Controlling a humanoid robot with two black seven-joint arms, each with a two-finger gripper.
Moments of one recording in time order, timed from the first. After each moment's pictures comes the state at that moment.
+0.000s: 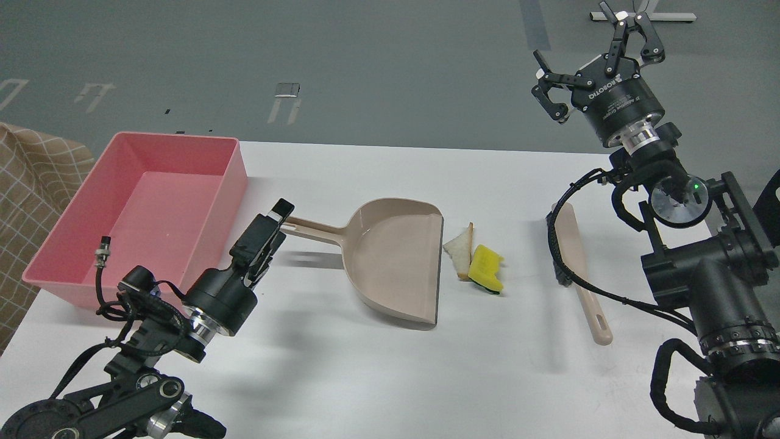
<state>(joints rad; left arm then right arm) -0.12 0.61 -0.63 -1.66 1.01 0.49 -0.38 0.73 0.00 1.54 0.81 -0.38 0.49 -0.15</state>
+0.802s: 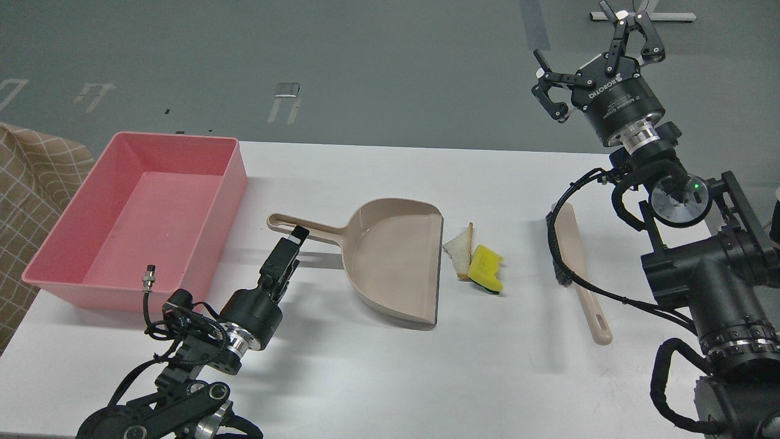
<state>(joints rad) -0.13 0.39 -0.63 -1.37 1.01 0.49 -0.38 0.73 0.00 1.54 0.81 -0.38 0.49 -0.15</state>
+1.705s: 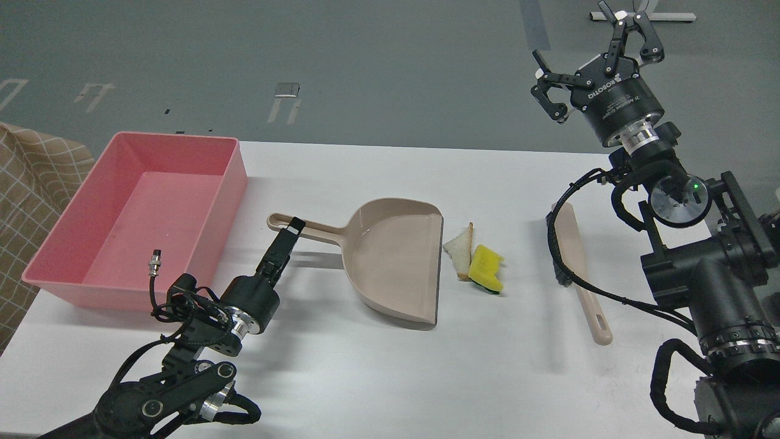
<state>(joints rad) -0.24 0.36 -0.58 -1.21 1.01 0.49 -0.39 0.73 0.00 1.54 0.81 -0.38 0.49 -0.15</state>
